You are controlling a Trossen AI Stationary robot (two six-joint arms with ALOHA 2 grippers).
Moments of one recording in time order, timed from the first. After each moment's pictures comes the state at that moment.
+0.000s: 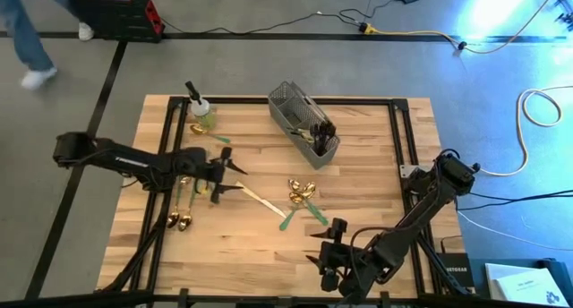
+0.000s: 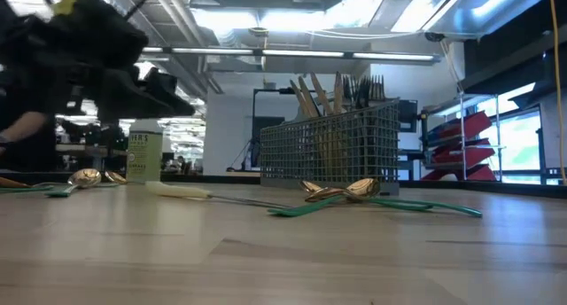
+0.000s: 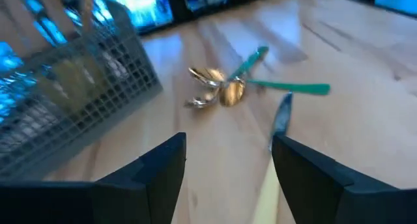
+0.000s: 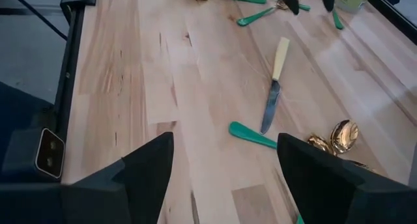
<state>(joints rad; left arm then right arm) 0.10 1.04 0.09 0.66 0.17 0.34 0.82 1.82 1.37 -0.59 0.80 0.75</state>
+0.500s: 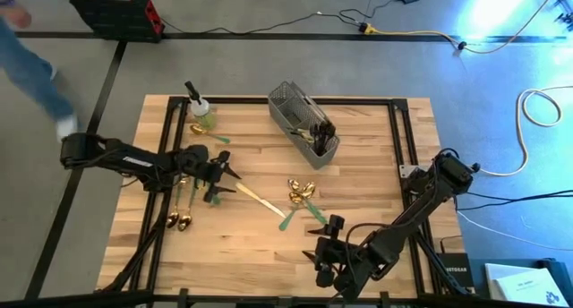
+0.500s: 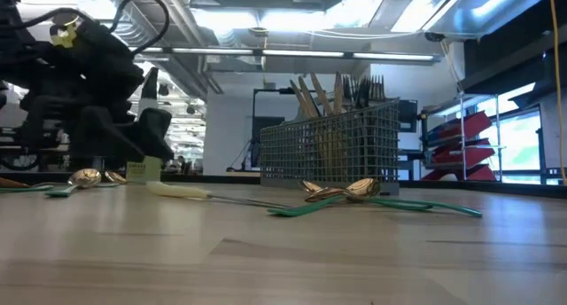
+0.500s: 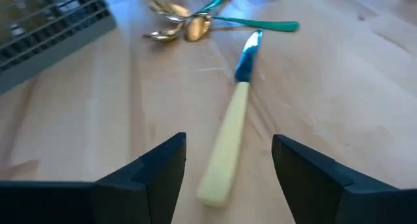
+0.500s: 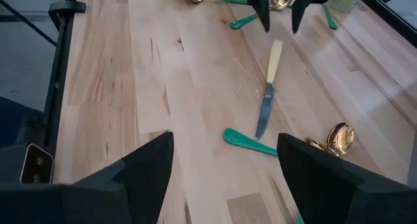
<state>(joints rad) 0.23 1.18 0.05 0.62 0.39 0.39 0.79 1.82 1.37 -0.57 0.80 0.75</state>
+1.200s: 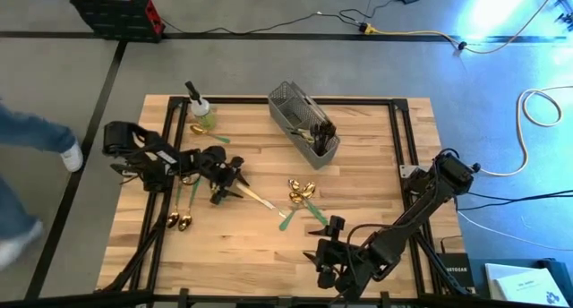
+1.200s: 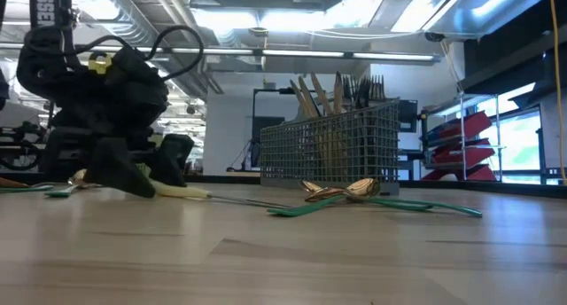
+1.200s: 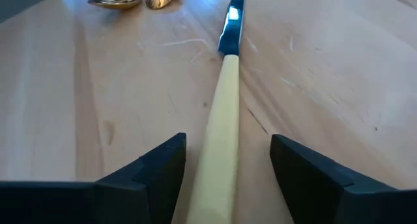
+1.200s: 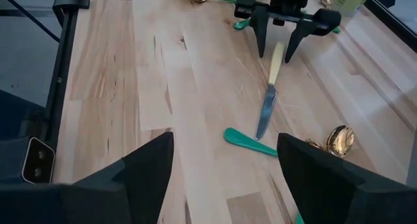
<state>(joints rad) 0.23 1.61 0.18 0.77 0.49 0.48 0.79 1.82 1.37 -0.57 0.80 0.73</state>
